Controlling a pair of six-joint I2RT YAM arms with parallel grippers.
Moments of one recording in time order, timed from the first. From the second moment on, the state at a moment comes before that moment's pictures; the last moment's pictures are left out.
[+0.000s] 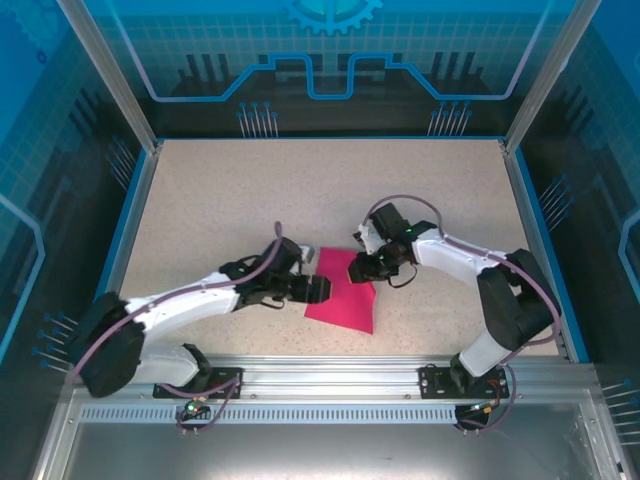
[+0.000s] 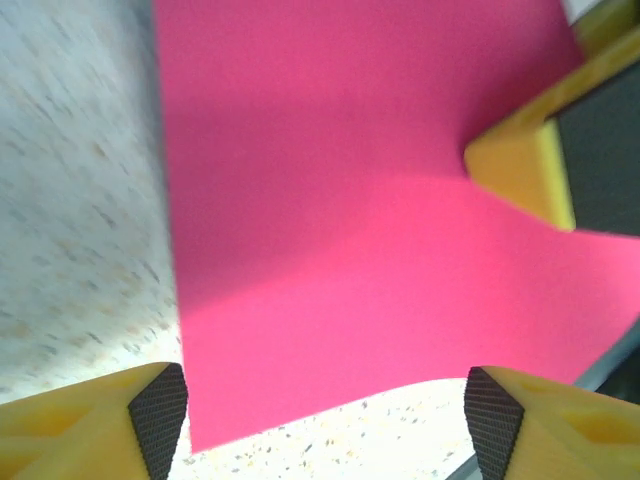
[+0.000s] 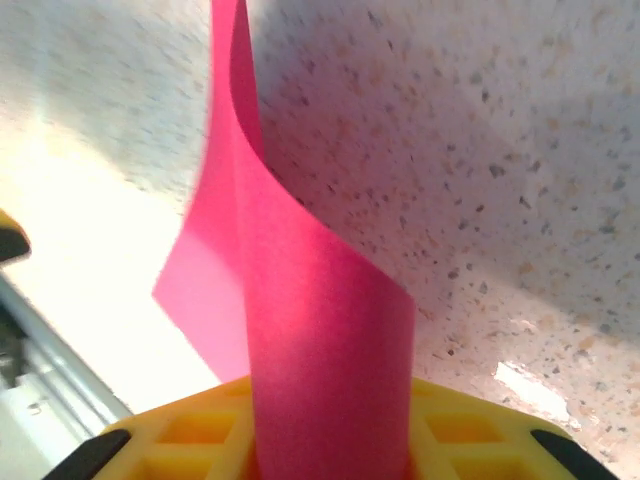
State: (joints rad) left arm -0.71 1.26 0.70 -0.31 0.21 -0.66; right arm 0.49 1.58 0.95 -0.58 -0.50 0.30
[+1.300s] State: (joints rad) left arm -0.44 1.07 1.04 -0.30 0.93 -0.32; right arm 0.29 1.16 1.29 -0.77 -1.24 -0.06
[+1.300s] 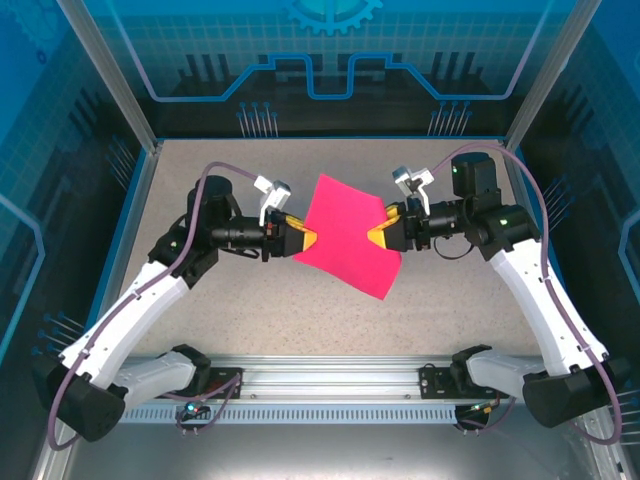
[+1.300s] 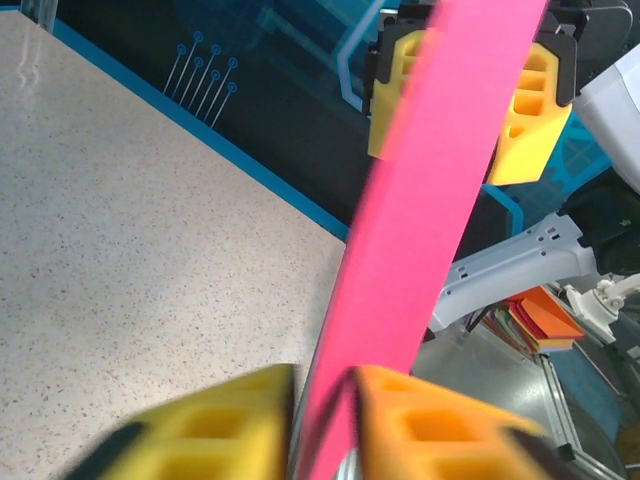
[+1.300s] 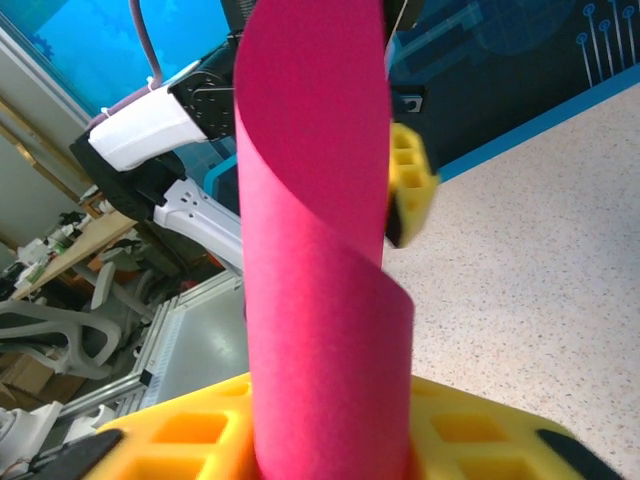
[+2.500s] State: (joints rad) left arm -0.44 1.56 0.84 -0.23 0.44 -0.67; right arm 0.32 1.62 1.02 -0.48 -0.51 0.45
